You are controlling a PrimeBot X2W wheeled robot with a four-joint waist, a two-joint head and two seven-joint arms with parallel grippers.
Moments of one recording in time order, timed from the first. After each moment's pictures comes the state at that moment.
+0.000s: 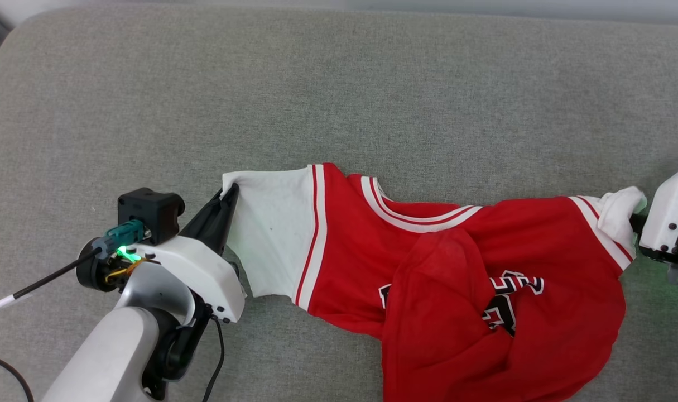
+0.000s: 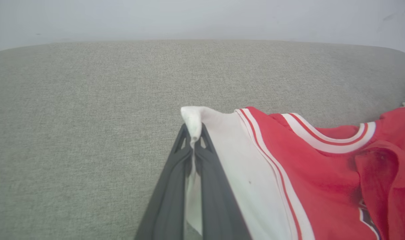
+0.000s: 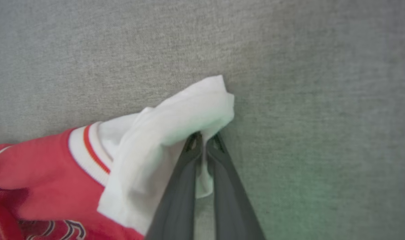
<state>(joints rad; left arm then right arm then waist) -0.34 0.45 -0.42 -0.07 -0.59 0.15 0.19 -0.55 -0.21 -0.28 0.37 0.35 0.13 1.04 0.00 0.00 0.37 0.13</state>
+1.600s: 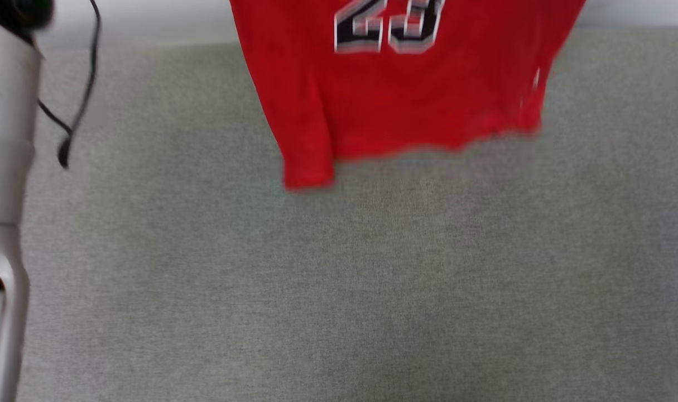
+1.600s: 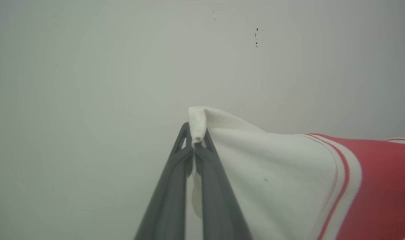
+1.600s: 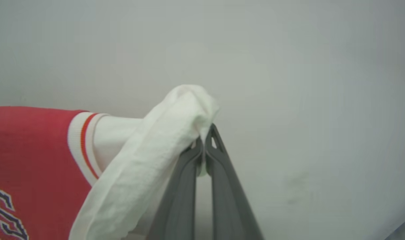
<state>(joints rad) -1.33 0.39 -0.34 0.75 -0.54 -0.01 -0.11 -1.24 -0.38 0.05 0.60 0.24 0.13 0.25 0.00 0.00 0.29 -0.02</state>
